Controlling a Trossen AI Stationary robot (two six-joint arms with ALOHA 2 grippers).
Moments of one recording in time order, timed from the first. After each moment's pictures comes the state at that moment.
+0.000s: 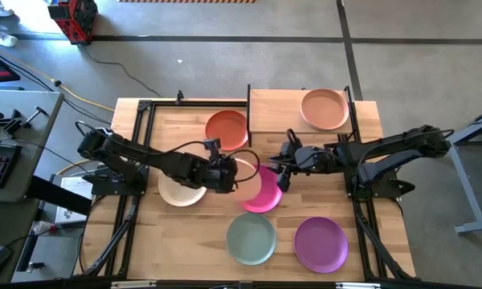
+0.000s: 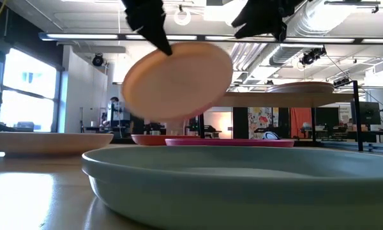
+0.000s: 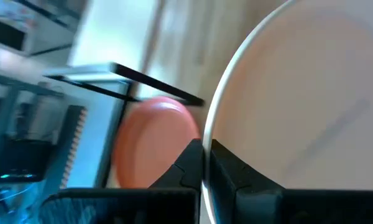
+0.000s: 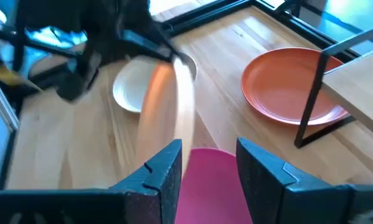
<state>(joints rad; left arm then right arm) -0.24 1.63 1.35 -0.78 -0.78 -0.08 0.16 1.24 0.97 -0.29 0.34 0.44</state>
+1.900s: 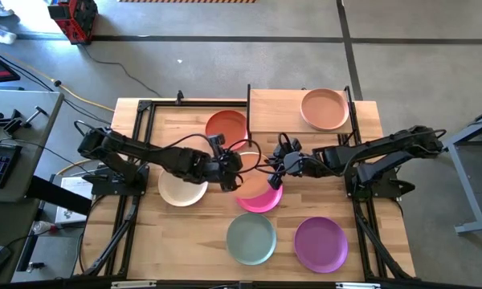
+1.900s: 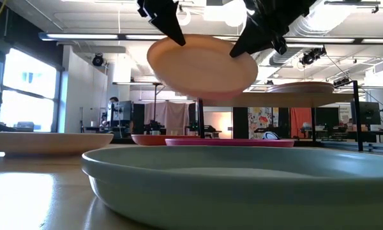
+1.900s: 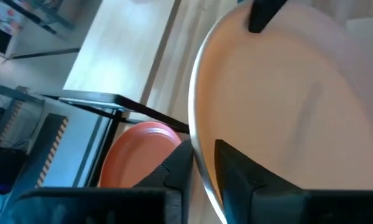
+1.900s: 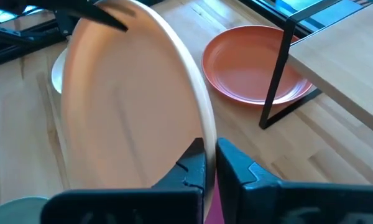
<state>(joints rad) -0.20 1.63 1.40 -0.69 -0.71 -0.05 0.16 1.34 0.97 -0.31 0.47 0.51</state>
